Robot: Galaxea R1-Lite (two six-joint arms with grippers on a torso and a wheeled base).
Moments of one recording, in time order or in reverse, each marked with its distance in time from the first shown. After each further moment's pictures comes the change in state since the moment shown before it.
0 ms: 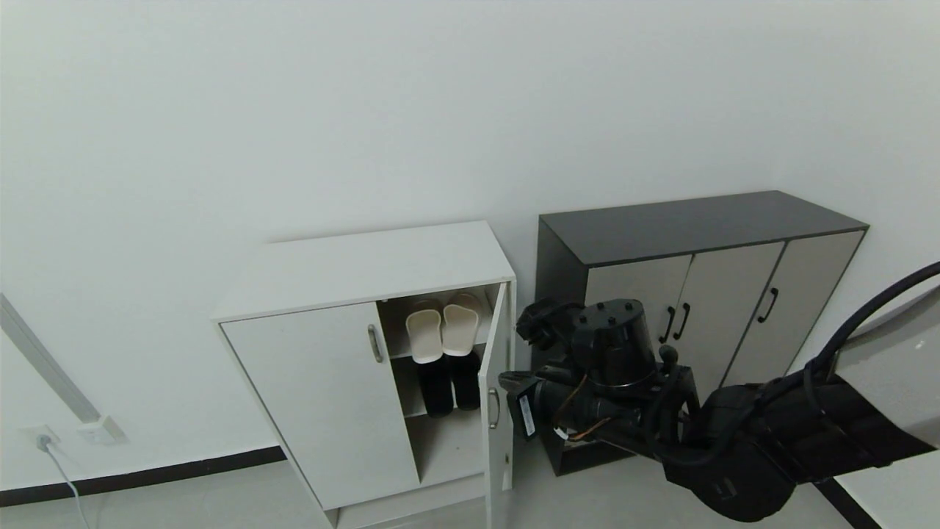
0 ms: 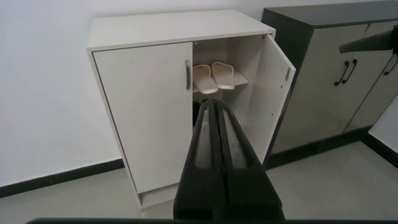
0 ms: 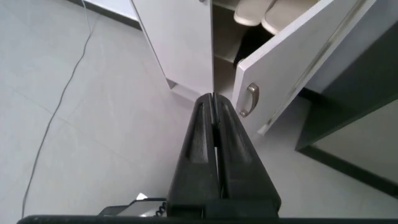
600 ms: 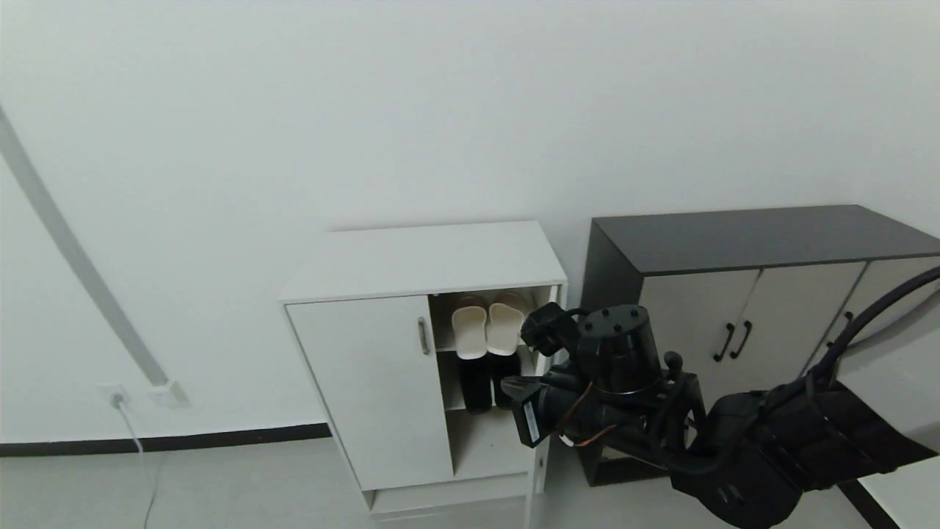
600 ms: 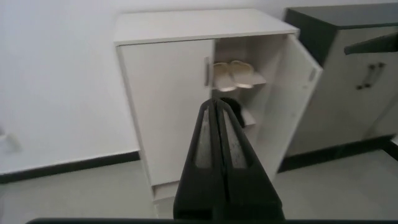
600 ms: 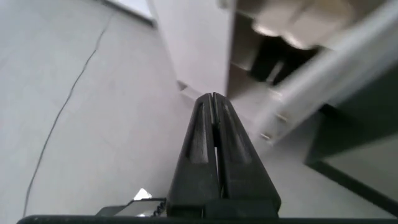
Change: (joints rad) left arm -0.002 0.000 0.000 0.000 0.000 0.001; right arm 0.001 -0.005 0.037 -0.028 0.010 -0.002
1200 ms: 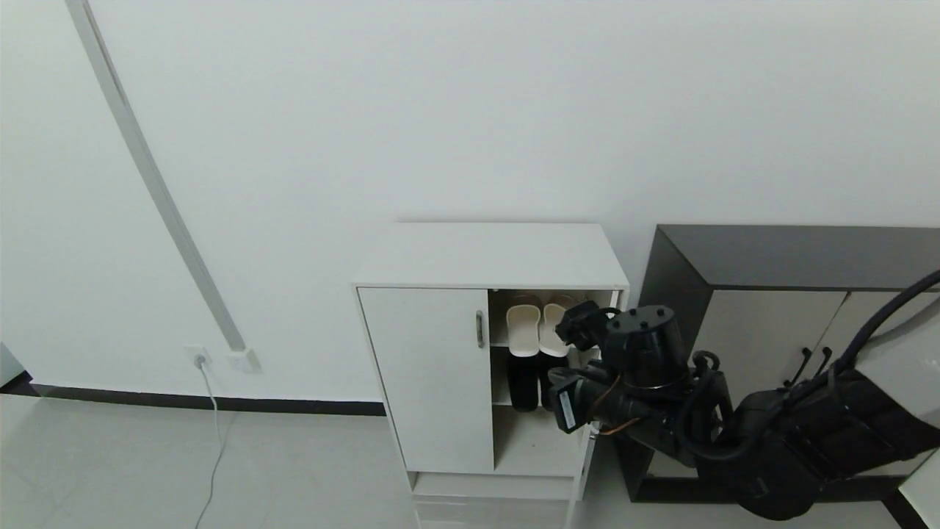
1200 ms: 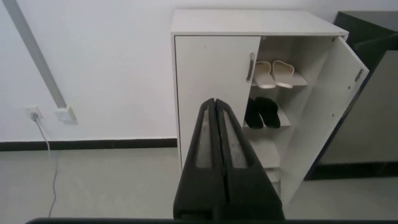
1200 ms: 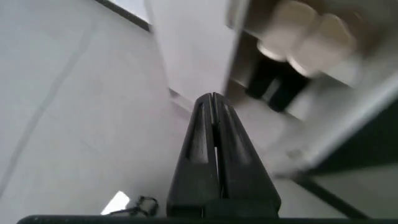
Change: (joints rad) left arm 0.002 0.000 0.000 0.000 0.000 0.001; right arm -0.092 -0.030 0.067 0.028 -0.181 -0.039
